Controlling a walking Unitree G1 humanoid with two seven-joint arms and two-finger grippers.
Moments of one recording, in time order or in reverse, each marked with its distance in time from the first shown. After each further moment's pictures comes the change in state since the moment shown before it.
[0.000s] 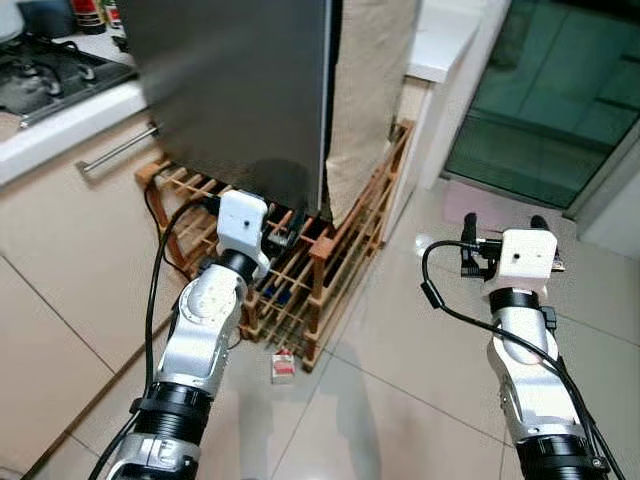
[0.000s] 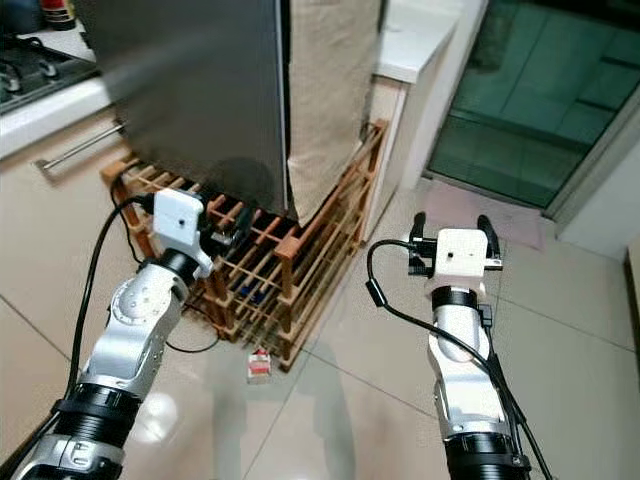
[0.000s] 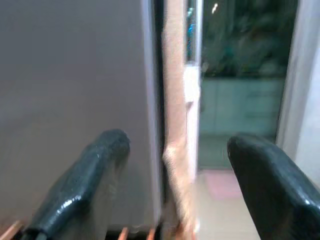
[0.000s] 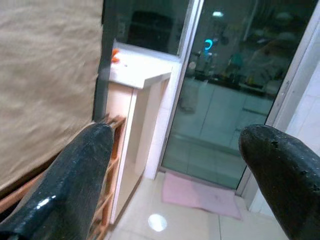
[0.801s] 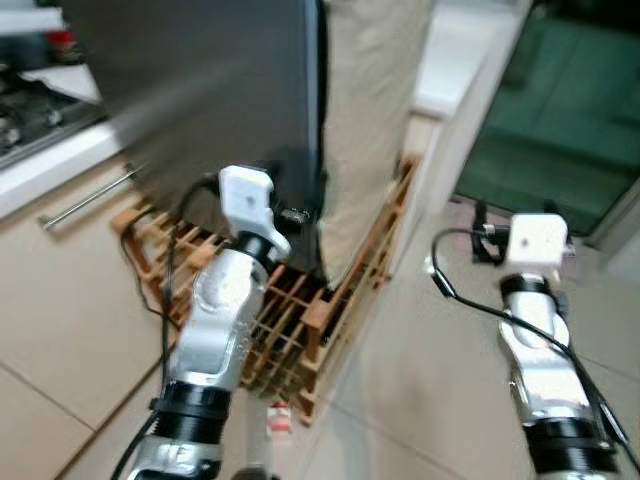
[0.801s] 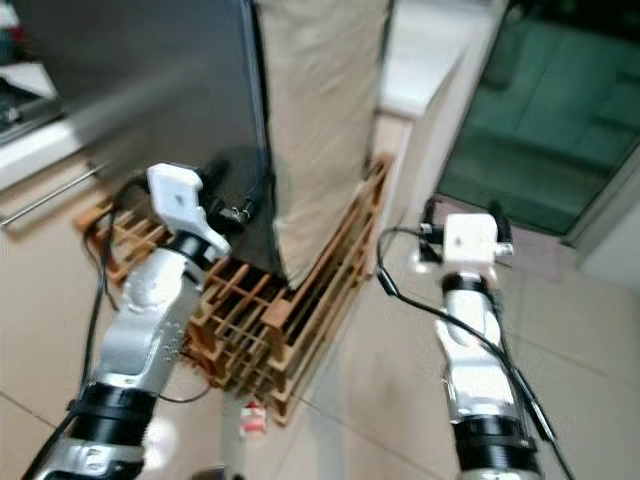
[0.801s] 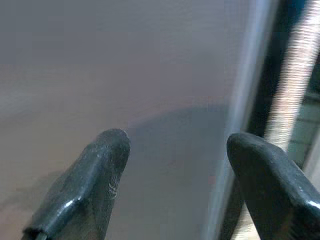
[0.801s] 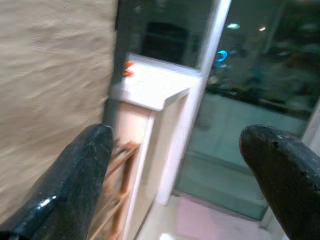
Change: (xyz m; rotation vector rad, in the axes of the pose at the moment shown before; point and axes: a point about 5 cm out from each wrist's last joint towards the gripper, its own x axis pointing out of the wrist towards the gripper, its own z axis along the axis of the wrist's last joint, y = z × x) left arm 0.000 0.009 0.009 -0.141 0.032 0.111; right arm 0.004 0.008 0.000 -0.021 -0.001 0.042
